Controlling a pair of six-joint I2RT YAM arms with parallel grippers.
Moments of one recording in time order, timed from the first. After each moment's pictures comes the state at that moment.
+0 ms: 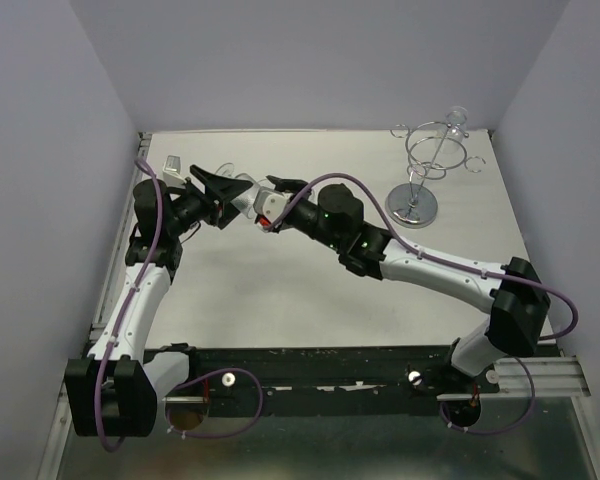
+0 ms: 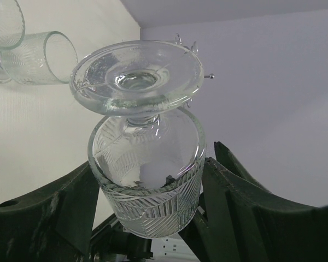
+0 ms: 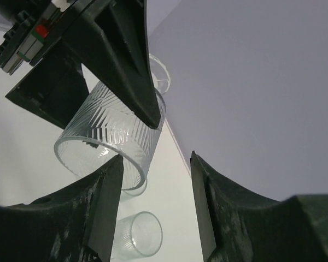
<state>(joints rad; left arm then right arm) -0.02 1.06 0.79 0.12 0.69 -1.31 1.00 1.57 1.24 0.32 0.02 -0.79</state>
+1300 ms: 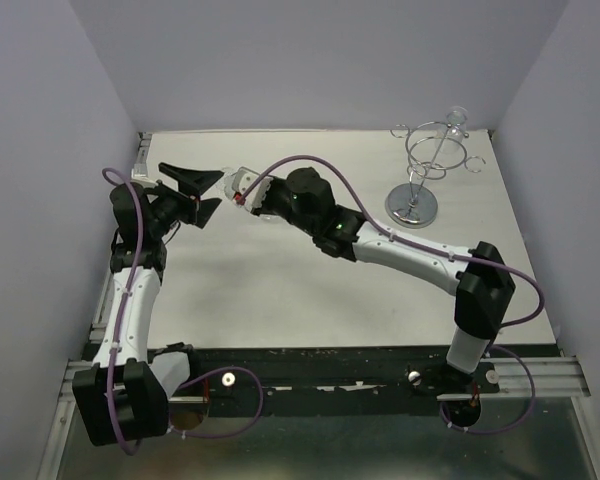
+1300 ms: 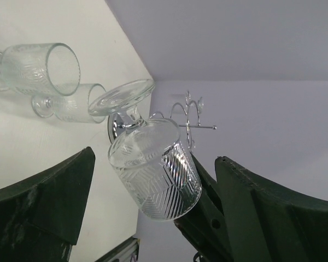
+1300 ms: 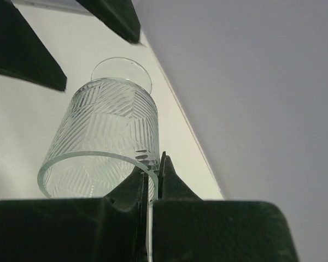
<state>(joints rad) 0.13 1.05 0.78 0.08 0.64 -1.34 0.99 1.77 1.46 0.23 0.15 -0.72</state>
